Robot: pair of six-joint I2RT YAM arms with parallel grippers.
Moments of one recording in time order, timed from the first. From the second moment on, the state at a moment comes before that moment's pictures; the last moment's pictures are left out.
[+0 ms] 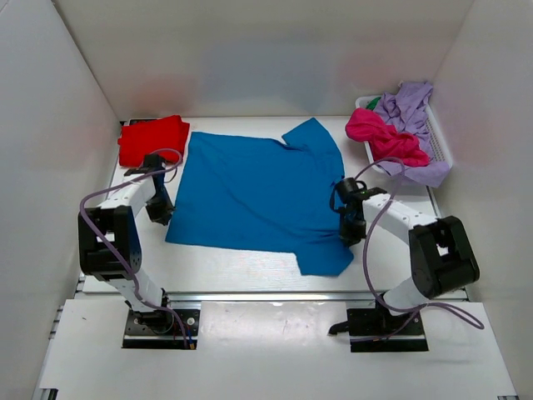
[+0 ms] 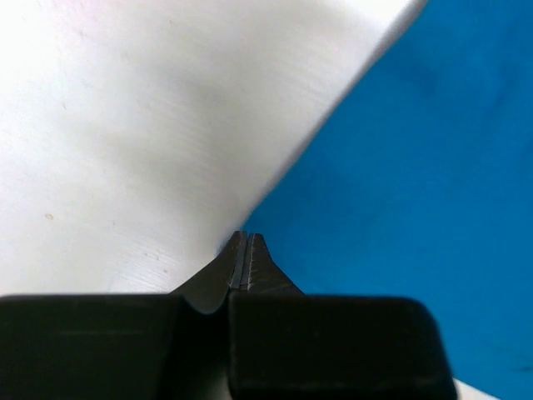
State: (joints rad) left arm 0.04 1.66 1.09 -0.77 -0.20 -0.38; right arm 0.37 1.49 0.83 -0.72 0.11 0.51
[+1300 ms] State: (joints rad) left arm 0.02 1.55 1.00 -0.79 -0.11 -0.37; right arm 0.27 1.07 0.59 -0.65 -0.12 0.44
